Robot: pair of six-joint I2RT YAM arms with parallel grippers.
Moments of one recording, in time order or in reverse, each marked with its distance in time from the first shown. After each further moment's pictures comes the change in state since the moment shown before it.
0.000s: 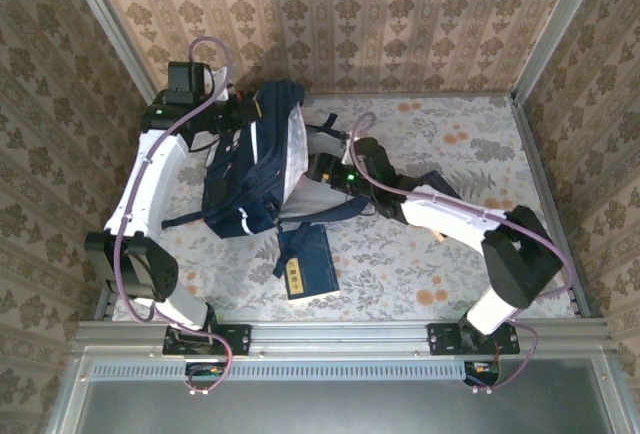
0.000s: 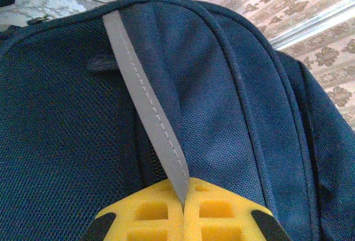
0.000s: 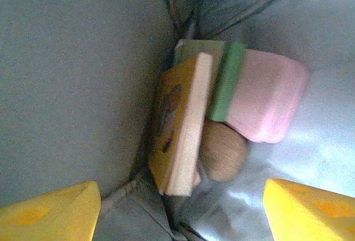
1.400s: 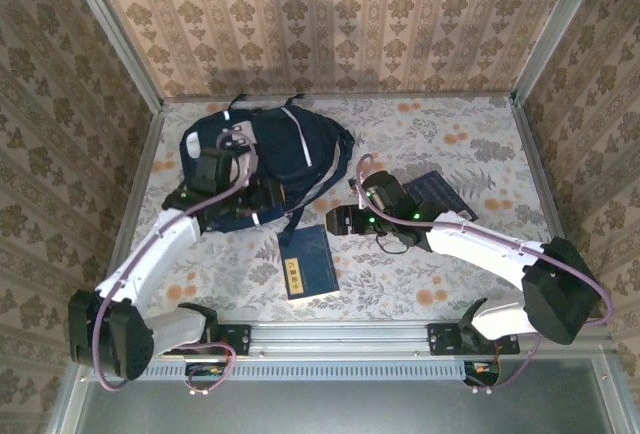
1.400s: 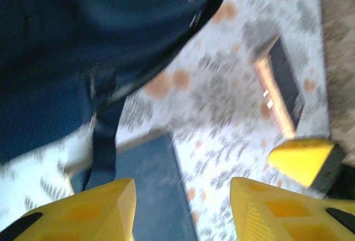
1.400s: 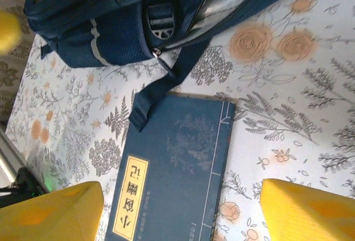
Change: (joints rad) left arm -0.190 -0.460 -0.833 0.213 -0.068 -0.124; right arm 0.050 -0.216 -0.200 -0.356 -0.060 -0.298
